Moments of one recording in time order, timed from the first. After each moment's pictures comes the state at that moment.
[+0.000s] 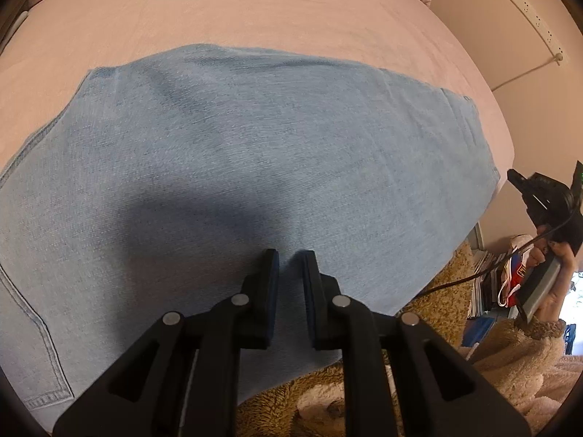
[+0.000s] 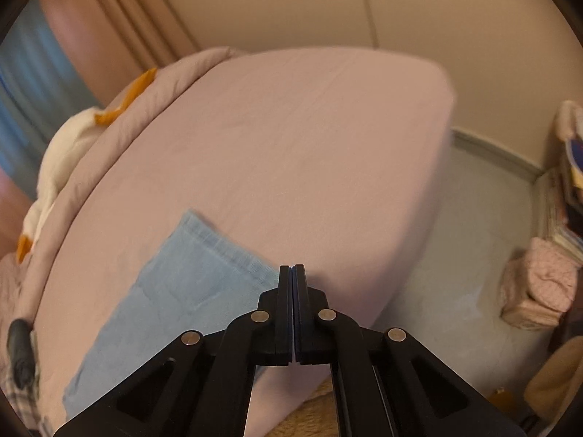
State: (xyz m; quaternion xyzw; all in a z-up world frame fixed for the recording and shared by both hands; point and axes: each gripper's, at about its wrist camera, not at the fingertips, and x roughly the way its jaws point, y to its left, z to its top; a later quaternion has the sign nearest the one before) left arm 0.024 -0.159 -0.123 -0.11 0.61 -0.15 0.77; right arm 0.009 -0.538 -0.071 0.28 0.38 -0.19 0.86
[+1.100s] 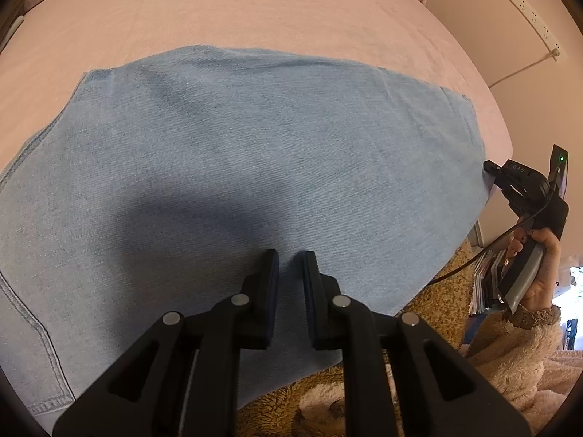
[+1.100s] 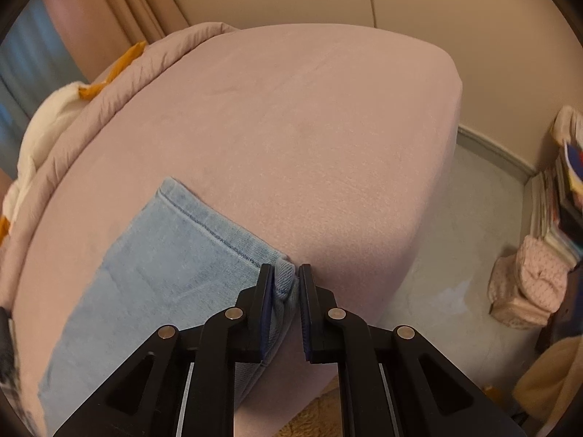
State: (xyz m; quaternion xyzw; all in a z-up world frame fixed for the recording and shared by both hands) left arm 0.024 -0.156 -0.122 -0.10 0.61 -0.15 0.77; right arm 0.029 -0.525 -0.102 0.24 0.43 -0.21 0.84
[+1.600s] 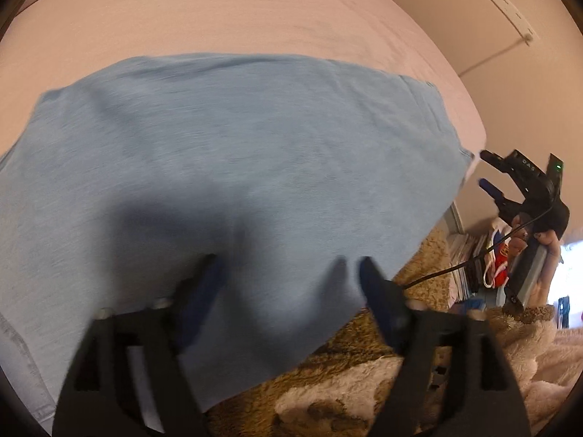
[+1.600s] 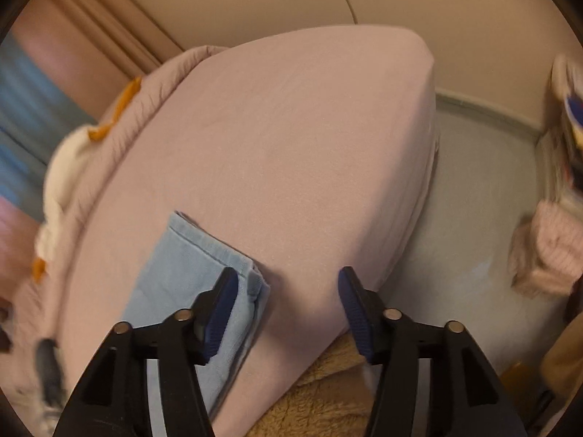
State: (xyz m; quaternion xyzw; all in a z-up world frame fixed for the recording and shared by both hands) left arm 0.019 -0.182 -0.118 -0.10 0.59 -0.22 0.77; right arm -0.017 -0.568 -0.088 0.36 0.39 -0.16 0.83
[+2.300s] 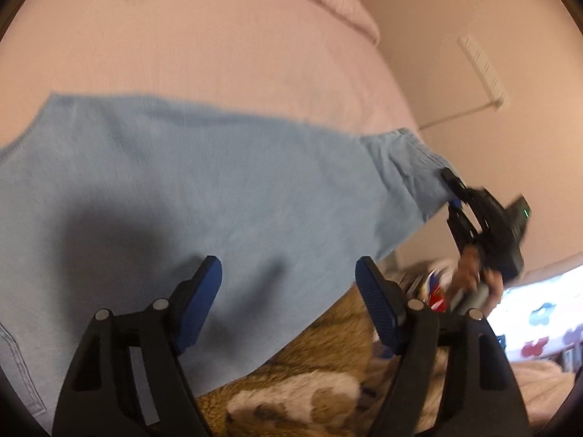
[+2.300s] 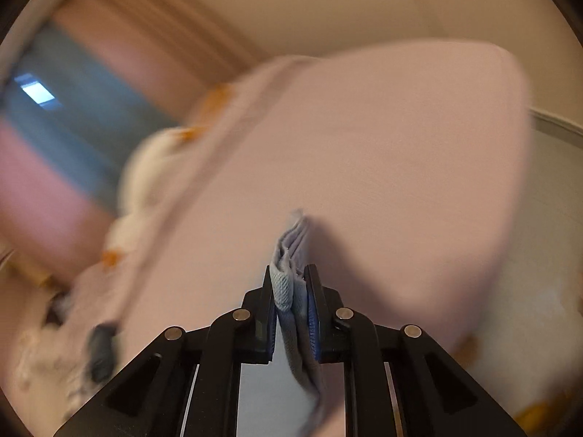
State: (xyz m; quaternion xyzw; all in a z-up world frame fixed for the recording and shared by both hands) left arm 0.041 -0.131 -0.087 -0.26 0.55 -0.25 0.75; right arm 0.015 -0.496 -0.035 0.37 0.30 0.01 0.88
